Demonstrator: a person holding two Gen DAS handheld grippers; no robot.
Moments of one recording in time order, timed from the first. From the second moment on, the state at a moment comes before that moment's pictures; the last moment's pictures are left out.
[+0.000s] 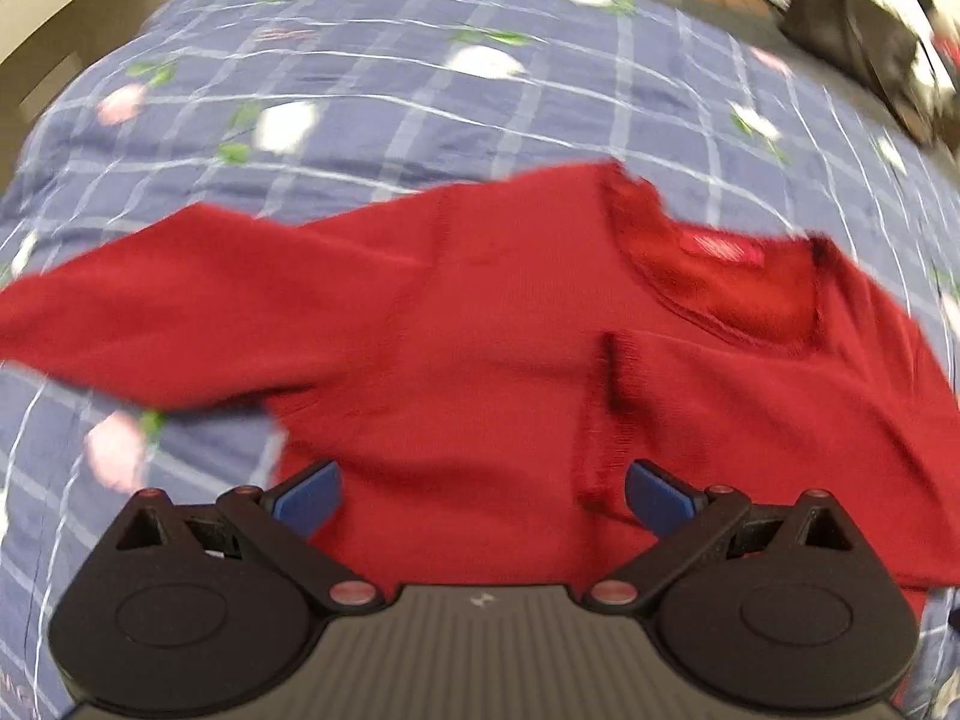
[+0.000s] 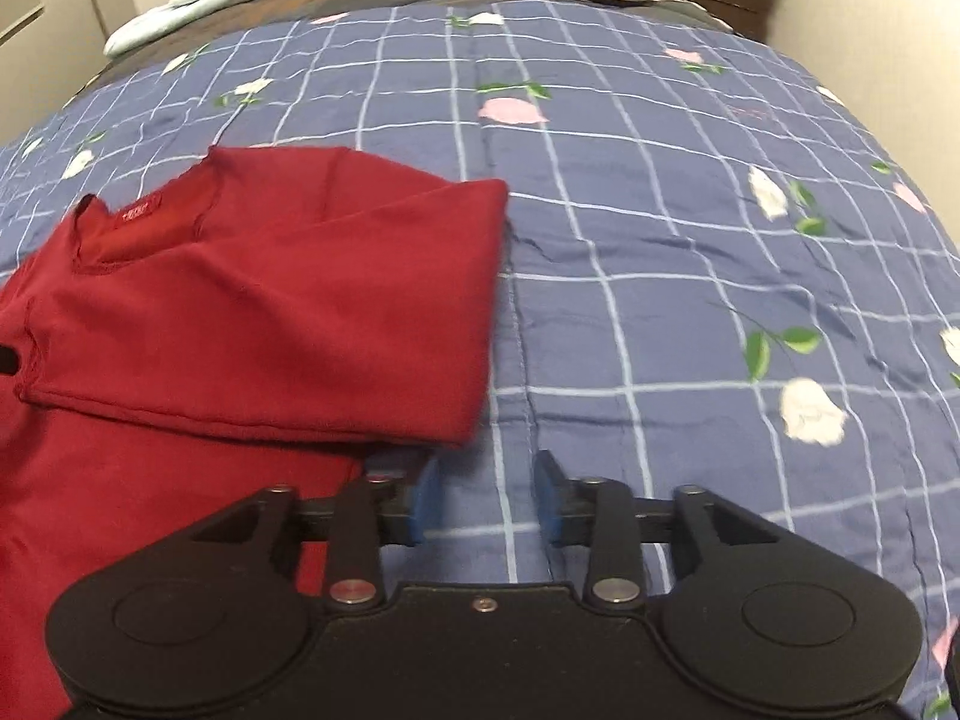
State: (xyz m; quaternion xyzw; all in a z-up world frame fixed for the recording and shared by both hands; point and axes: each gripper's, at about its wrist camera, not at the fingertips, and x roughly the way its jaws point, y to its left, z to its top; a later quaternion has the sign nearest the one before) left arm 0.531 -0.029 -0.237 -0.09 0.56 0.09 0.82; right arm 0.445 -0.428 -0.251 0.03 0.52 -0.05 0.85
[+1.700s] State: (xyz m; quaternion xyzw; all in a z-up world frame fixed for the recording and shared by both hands) left arm 0.463 0.282 -0.090 -0.22 0.22 0.16 0.94; right arm 0.343 -0.293 -0.202 0.02 0.57 0.00 0.82
